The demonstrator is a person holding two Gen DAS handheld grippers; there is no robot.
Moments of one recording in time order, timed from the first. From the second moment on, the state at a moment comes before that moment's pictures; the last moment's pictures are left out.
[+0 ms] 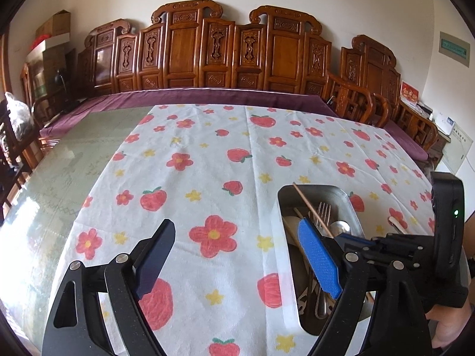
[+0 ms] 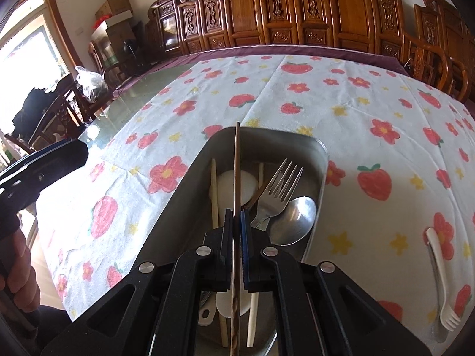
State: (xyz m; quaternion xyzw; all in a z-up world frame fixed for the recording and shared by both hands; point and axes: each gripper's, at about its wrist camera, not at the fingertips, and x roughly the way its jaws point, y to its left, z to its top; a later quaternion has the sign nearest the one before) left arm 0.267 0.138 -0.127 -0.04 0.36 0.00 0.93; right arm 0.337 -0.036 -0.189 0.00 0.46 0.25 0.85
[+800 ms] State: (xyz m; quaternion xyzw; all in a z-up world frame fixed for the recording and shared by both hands) left arm 0.259 0.057 -0.123 -0.01 0.36 -0.08 0.93; right arm 0.315 -0.190 -0.157 -0.08 0.43 0.20 0.88
